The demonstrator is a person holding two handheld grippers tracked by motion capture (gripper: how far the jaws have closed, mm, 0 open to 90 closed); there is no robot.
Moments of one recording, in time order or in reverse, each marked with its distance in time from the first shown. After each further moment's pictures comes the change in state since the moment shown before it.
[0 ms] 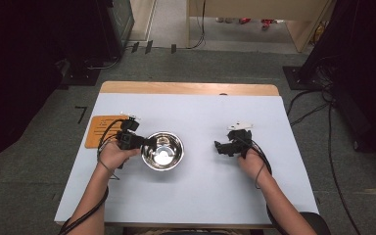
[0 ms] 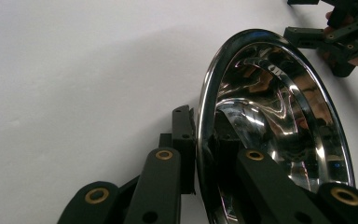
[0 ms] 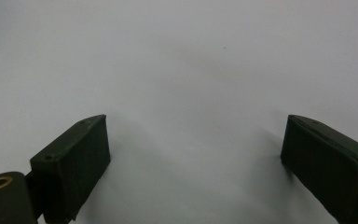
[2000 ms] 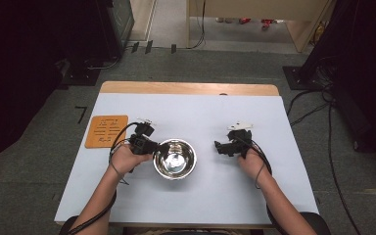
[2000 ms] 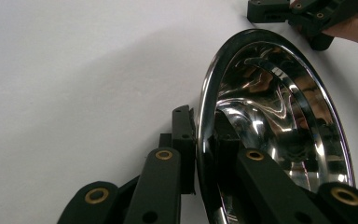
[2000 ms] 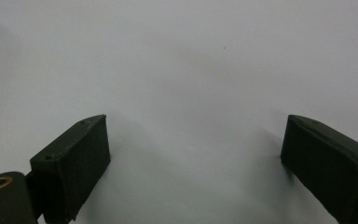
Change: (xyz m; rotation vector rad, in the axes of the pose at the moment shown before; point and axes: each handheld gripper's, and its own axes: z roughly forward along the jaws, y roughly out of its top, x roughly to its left) left arm -0.037 0.001 0.025 0.062 -0.043 0.103; right arm 0.000 0.000 0.000 0.001 0.000 -0.002
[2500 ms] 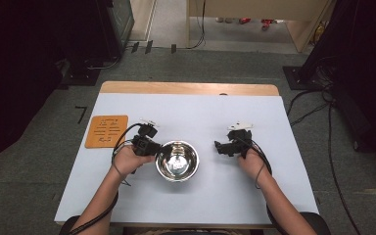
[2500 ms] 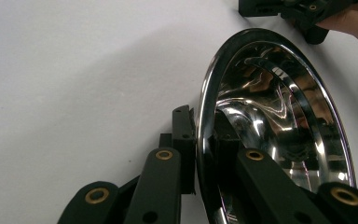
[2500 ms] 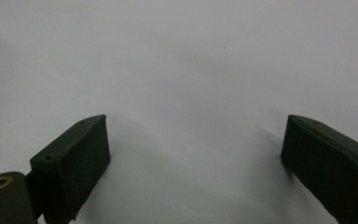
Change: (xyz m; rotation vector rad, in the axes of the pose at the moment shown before) left arm -0.007 0.000 0.006 0.019 -0.011 0.022; right arm 0.000 0.000 0.000 0.000 0.000 0.000
